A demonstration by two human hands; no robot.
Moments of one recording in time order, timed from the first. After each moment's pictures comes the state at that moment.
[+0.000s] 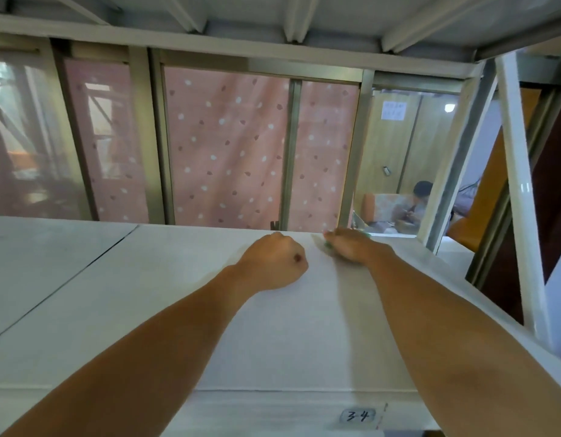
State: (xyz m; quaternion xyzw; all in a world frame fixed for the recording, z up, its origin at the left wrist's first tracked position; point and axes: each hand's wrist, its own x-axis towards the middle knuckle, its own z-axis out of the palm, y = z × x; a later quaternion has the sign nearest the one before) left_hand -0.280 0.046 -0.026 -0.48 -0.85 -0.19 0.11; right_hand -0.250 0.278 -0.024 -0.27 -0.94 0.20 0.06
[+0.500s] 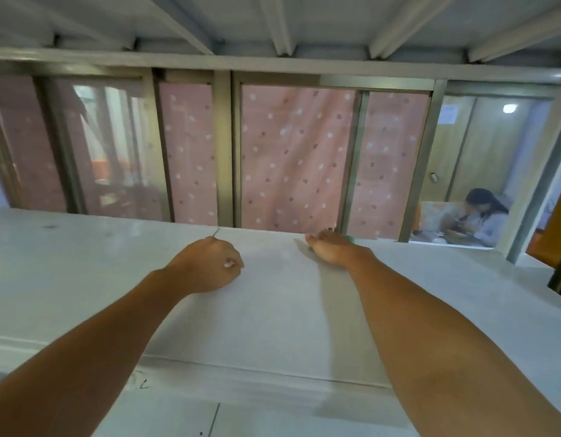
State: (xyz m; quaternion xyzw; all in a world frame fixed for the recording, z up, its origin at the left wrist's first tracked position) left_hand -0.356 -0.191 -0.021 -0.37 -0.91 -0.12 0.12; right_hand -0.335 0.113 -0.028 -0.19 -0.97 0.18 0.01
